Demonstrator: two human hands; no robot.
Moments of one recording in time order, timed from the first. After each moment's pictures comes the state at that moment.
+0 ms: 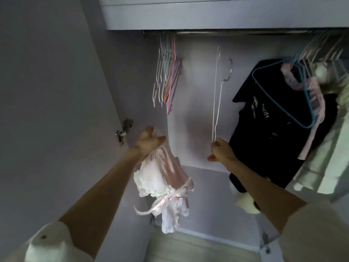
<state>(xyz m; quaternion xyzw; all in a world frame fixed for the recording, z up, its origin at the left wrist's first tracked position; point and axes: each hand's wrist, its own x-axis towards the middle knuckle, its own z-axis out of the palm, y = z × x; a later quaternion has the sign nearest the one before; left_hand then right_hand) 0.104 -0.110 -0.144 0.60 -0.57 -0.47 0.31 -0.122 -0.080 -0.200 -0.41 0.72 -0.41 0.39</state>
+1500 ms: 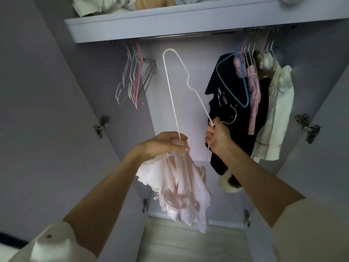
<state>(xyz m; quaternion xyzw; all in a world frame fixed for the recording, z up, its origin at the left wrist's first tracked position) 0.003 0.024 -0.103 0.41 -0.74 -0.53 0.09 -0.182 0.038 -0.131 -0.15 0.50 -0.66 0.53</state>
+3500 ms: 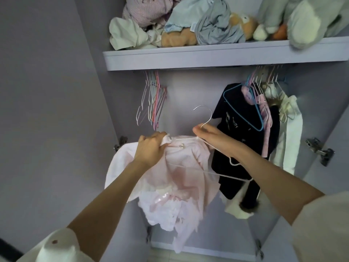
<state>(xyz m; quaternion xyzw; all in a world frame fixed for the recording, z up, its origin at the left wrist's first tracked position) 0.082 -0.019 -0.087 0.48 -0.85 -0.01 0.22 -0.119 0.026 -0.066 -0.58 0.60 -0.40 0.39</state>
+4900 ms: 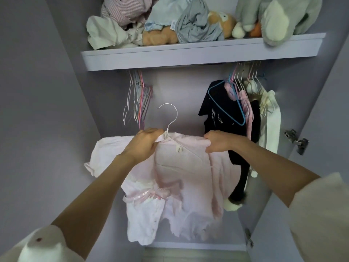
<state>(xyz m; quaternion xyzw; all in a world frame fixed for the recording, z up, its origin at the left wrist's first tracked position) 0.069 -0.012 -0.069 0.35 -0.91 -0.02 0.21 -0.176 0.045 -0.067 -0.67 0.71 -0.06 0.22</state>
